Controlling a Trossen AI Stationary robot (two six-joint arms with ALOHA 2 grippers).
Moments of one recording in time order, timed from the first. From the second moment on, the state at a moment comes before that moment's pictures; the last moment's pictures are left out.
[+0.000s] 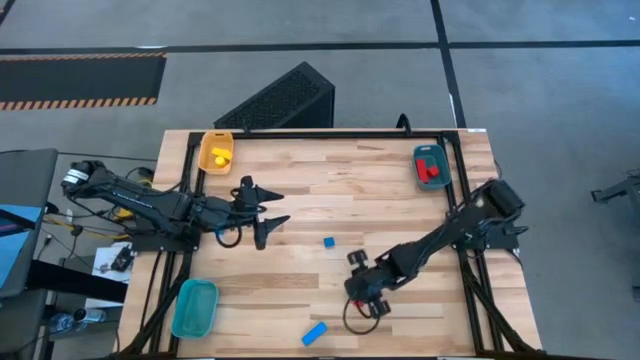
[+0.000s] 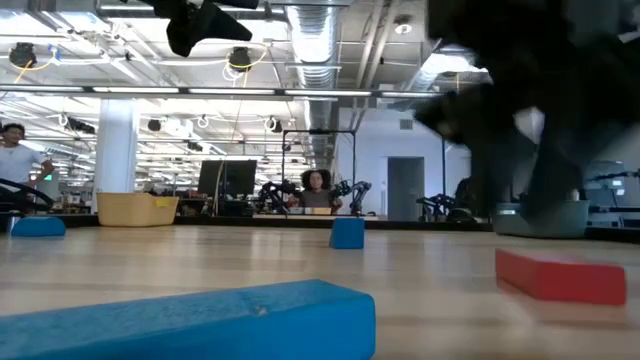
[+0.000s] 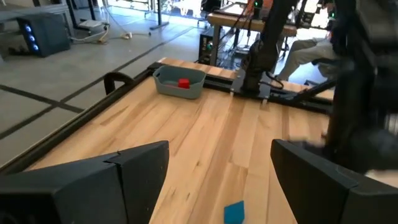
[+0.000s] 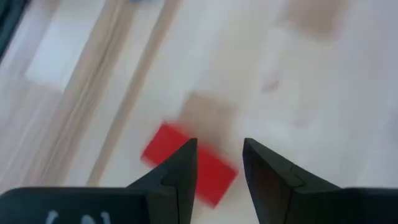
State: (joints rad) left arm -0.27 1.00 0.68 0.05 -0.54 -0.25; right arm 0.50 1.81 1.14 -0.42 0.05 0.12
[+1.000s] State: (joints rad) left arm -0.37 0.92 0.68 0.08 -0.89 -0.23; right arm 0.52 1.87 1.19 -0.55 0.22 -0.31
